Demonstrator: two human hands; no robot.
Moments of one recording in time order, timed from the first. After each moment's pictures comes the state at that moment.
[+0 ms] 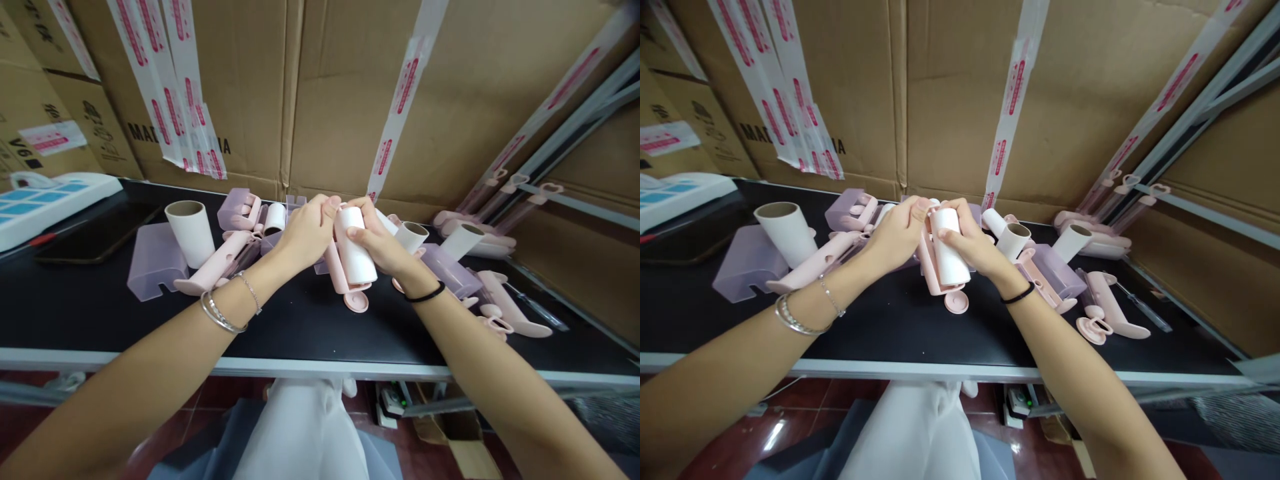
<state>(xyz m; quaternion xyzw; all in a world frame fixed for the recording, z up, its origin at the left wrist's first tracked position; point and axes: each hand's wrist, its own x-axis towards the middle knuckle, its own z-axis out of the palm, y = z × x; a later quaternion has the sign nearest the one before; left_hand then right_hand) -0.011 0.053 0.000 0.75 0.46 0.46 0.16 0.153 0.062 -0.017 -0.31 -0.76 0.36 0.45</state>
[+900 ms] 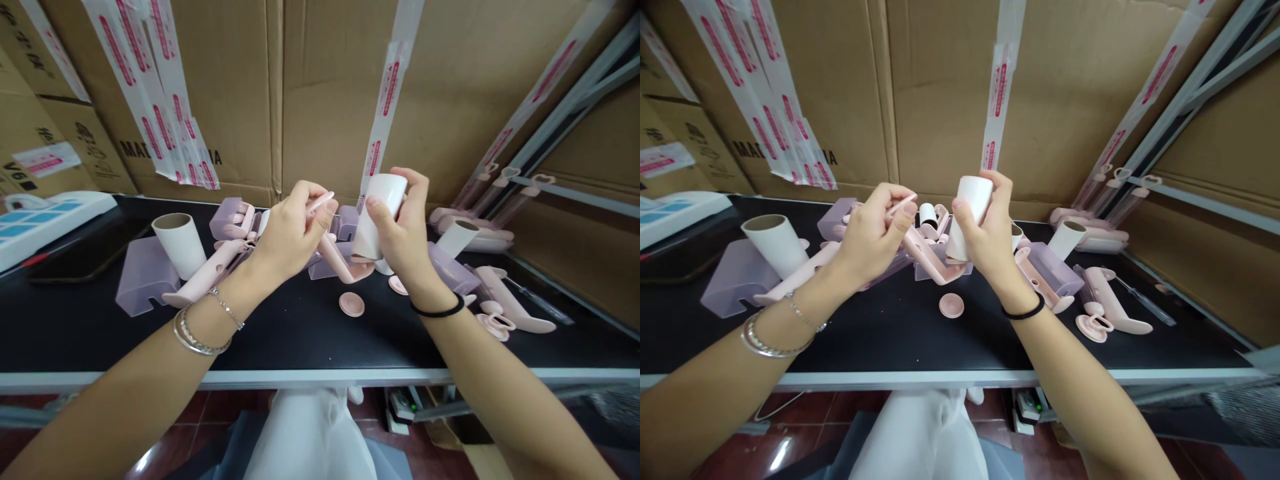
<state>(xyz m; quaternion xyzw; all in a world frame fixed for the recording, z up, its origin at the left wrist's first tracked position) -0.022 0.036 0.012 0.77 0.36 0.52 0.07 0.160 0.041 0.000 -0.42 -0.65 0.08 0.62</state>
